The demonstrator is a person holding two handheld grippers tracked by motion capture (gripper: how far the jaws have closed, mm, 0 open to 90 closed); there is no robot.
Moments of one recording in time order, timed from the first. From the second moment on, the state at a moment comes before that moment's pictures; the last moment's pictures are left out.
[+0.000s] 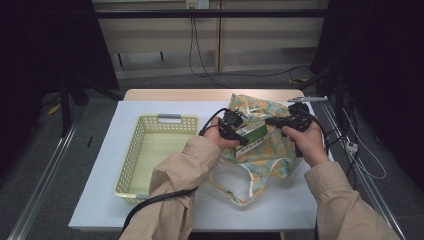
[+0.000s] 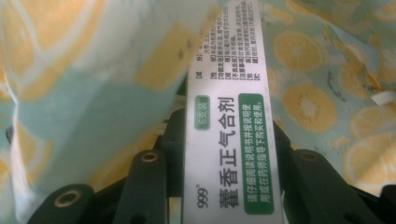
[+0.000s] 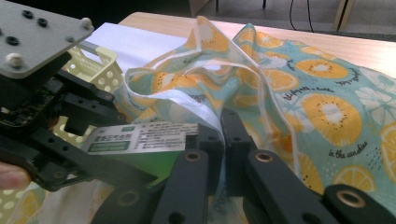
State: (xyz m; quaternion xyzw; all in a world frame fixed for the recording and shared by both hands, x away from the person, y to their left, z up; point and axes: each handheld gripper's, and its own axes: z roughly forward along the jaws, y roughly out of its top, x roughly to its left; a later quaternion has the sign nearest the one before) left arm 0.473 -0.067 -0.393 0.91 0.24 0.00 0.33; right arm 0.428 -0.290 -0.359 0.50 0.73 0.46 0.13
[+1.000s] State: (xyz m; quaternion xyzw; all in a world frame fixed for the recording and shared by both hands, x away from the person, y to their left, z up) left arm 0.457 -0.005 -0.369 0.89 0.25 0.01 0.39; right arm 0.433 -0.299 -0.362 0.51 0.72 0.45 0.14
